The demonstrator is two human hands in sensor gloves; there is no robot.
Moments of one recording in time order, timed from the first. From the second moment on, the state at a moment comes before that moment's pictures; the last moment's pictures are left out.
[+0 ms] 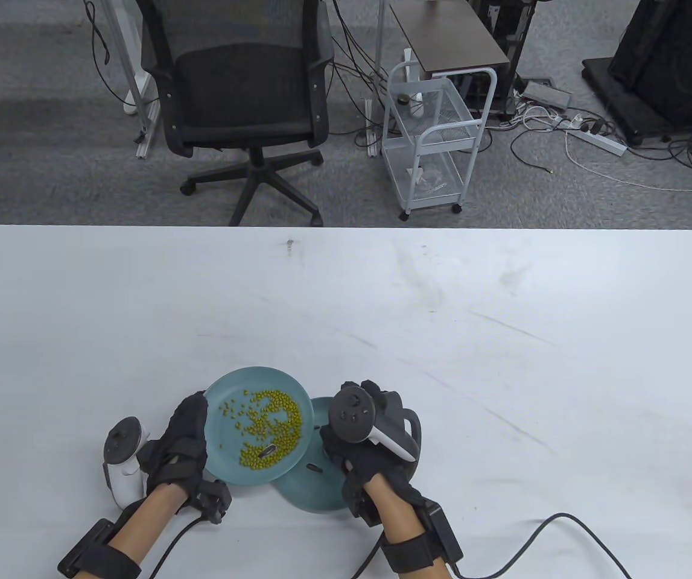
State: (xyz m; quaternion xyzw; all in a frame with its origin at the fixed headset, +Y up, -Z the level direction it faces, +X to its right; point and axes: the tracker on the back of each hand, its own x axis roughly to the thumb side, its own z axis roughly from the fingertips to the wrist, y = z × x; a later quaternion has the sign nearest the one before) left_hand -0.297 -0.812 -0.273 -0.10 0.07 0.71 0.69; right_hand 0.010 -0.728 -0.289 0.14 0.10 0.96 0.21
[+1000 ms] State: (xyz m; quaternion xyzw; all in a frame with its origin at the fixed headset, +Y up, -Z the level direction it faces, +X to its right) left_hand -0.293 -0.813 -0.272 -0.10 0.07 0.71 0.69; right_hand -0.099 -0.699 -0.295 0.30 0.13 0.93 0.15
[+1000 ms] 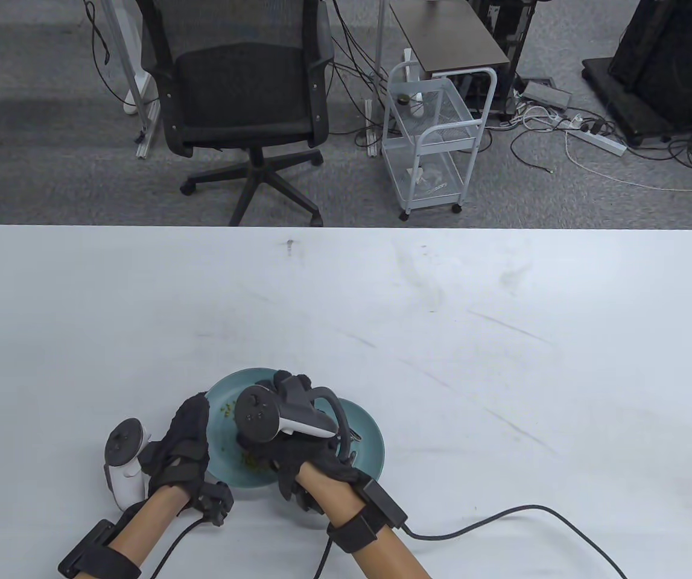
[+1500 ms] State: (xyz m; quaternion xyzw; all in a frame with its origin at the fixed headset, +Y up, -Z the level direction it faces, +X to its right) left_hand -0.295 -0.813 -0.271 -0.10 0.07 0.71 0.70; right_hand -0.111 -0.703 -0.282 0.35 0.12 0.93 0.03
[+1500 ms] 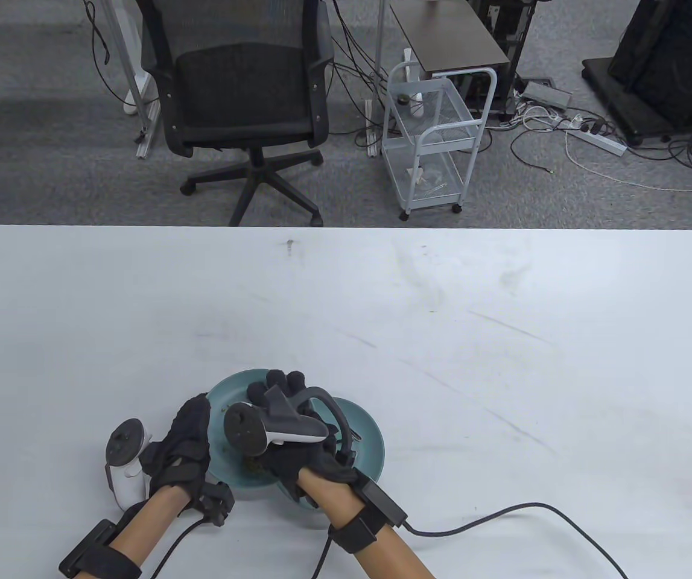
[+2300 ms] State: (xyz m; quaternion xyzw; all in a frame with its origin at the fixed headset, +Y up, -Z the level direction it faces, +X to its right) left_hand -0.290 -0.816 -0.271 -0.11 0.05 0.69 0.72; right_hand -0.111 -0.711 -0.280 0.33 0.10 0.94 0.02
